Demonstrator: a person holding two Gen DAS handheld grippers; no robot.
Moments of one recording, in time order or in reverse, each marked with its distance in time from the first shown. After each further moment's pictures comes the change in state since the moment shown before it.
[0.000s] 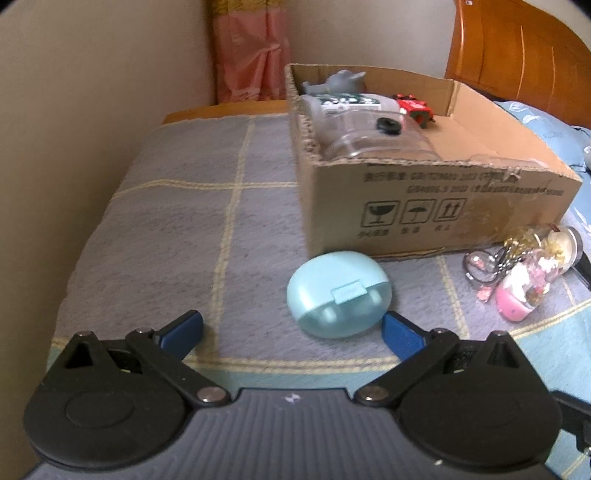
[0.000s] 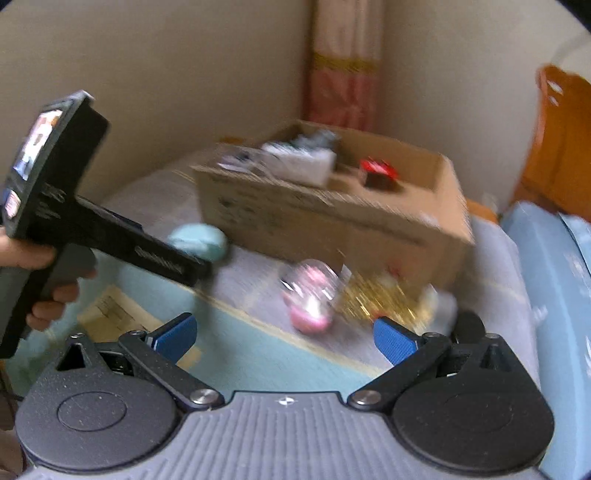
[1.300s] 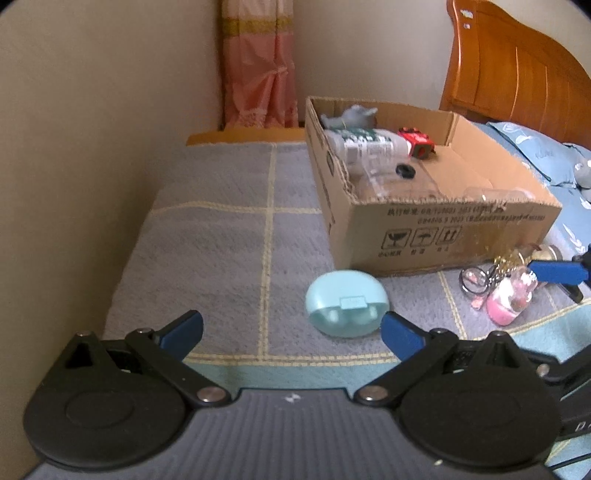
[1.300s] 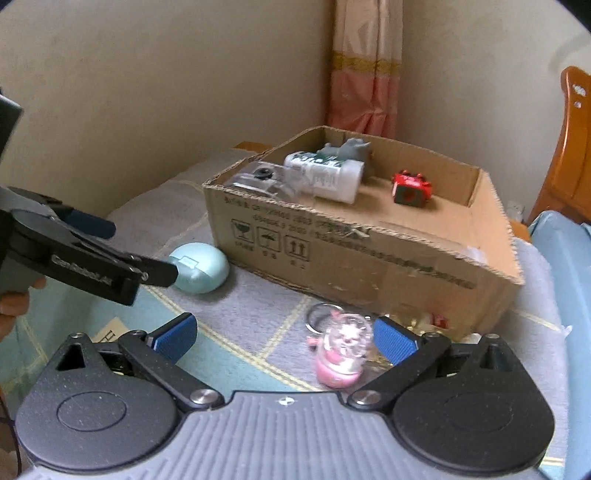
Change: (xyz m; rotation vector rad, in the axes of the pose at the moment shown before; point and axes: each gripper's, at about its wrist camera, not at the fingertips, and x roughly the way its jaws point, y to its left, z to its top) left arm -0.040 0.028 0.002 -0.020 -0.067 -0.024; right arm 0.034 -0.001 0.016 0.025 0.013 0.062
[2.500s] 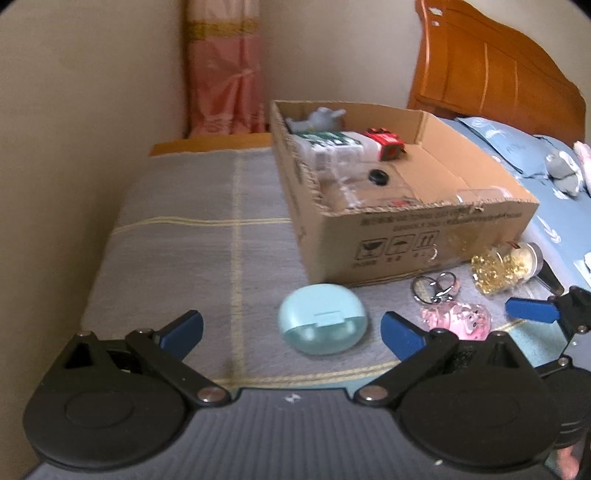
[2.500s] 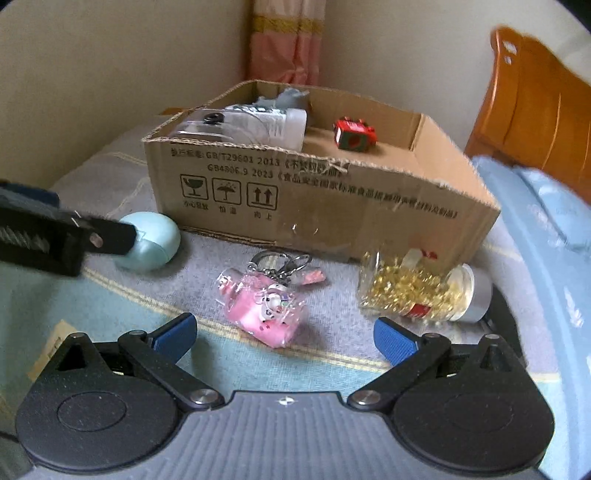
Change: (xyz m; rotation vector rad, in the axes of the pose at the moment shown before) left arm 0.016 -0.004 0.009 0.063 0.001 -0.120; right arm 0.032 0.015 -0.013 0.216 0.121 -0.280
